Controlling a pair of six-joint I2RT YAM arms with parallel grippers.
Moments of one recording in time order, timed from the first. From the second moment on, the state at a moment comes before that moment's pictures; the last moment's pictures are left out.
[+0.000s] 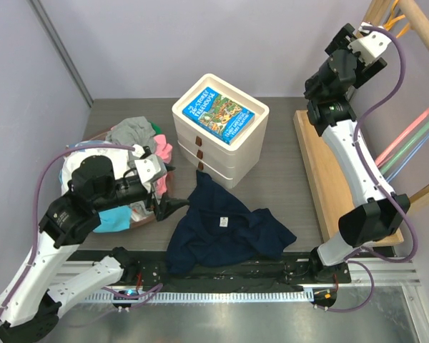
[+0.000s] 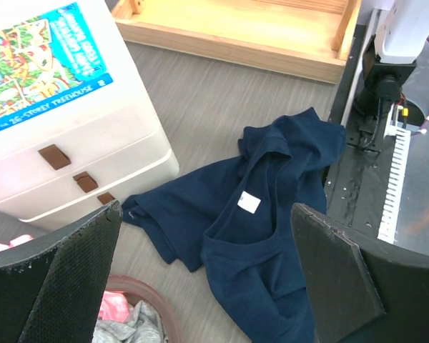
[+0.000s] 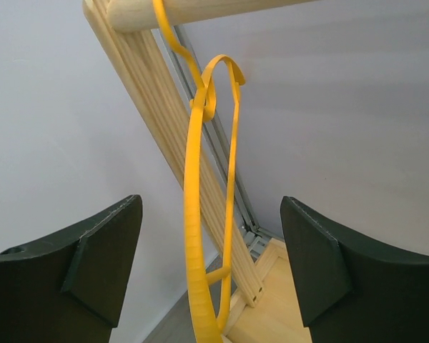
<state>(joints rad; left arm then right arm) -0.67 0.77 1.22 -0.73 0.46 0.21 0.23 1.57 1.72 0.28 1.10 -0.01</state>
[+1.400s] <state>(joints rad) -0.67 0.77 1.21 -0.66 0.34 0.26 0.17 1.76 1.81 0.53 0.96 -0.15</state>
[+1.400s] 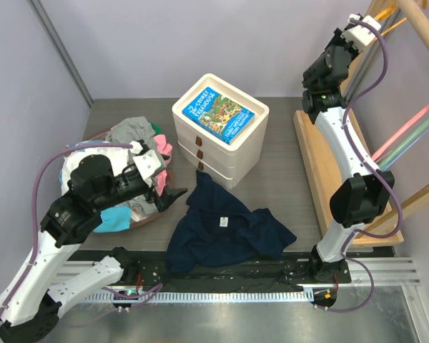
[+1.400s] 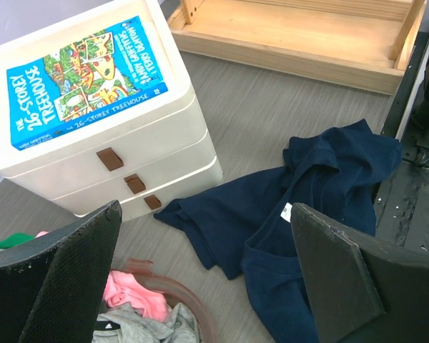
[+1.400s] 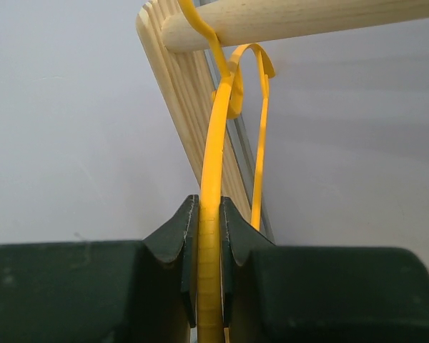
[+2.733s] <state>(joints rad) -0.57 0.60 1.17 -0.65 0.54 0.29 0.50 0.73 1.24 -0.56 -0.53 0.09</state>
